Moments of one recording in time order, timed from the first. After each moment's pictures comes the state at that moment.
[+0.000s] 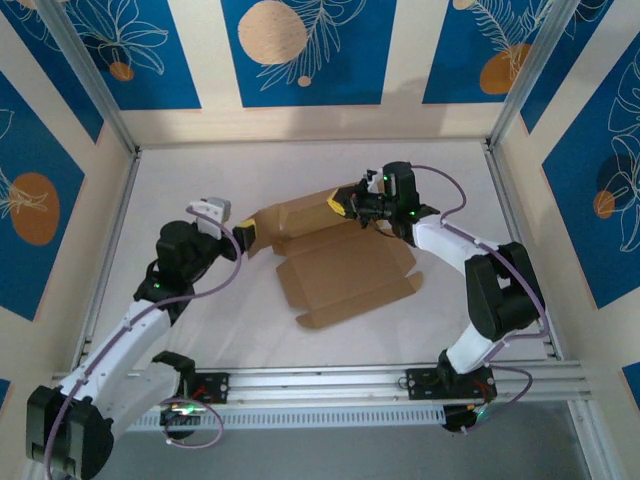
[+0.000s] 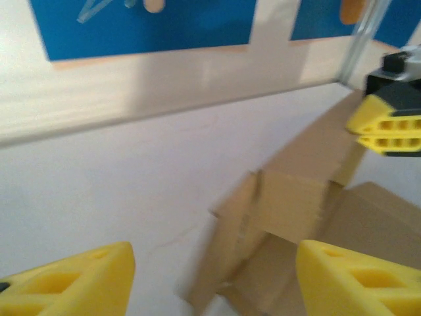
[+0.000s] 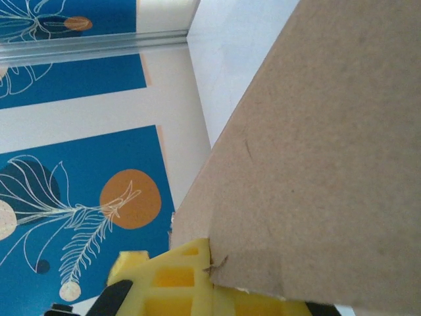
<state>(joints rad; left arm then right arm) -0.31 0.90 0.58 0.09 0.17 -0.04 0.37 1.63 1.03 0.15 -0.69 1.32</state>
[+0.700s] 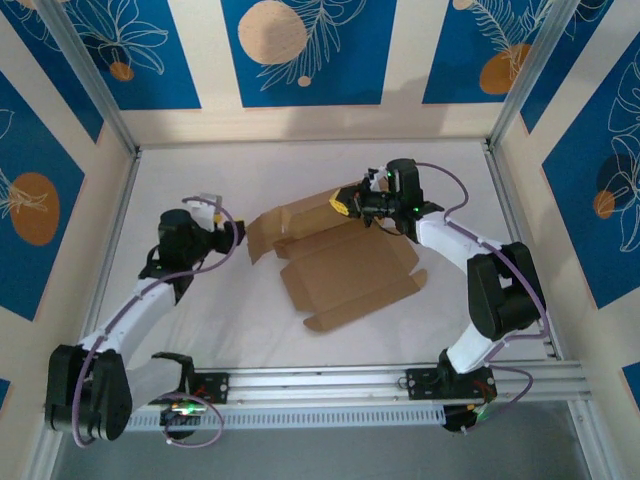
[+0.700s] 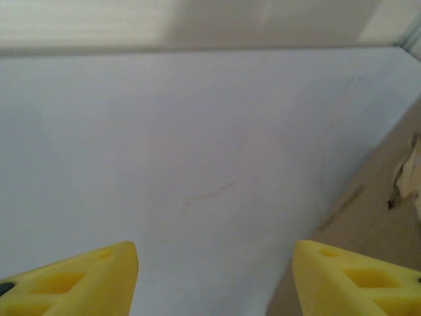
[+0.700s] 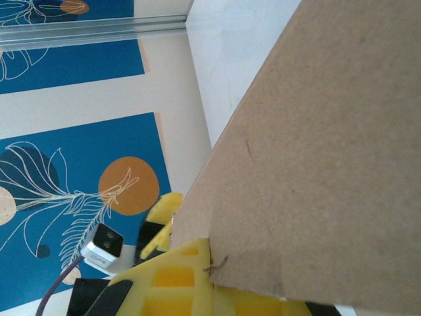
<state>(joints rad) -0.18 1.11 0.59 0.08 0.28 -0.11 0.34 1.63 1.06 0.09 -0.75 1.28</state>
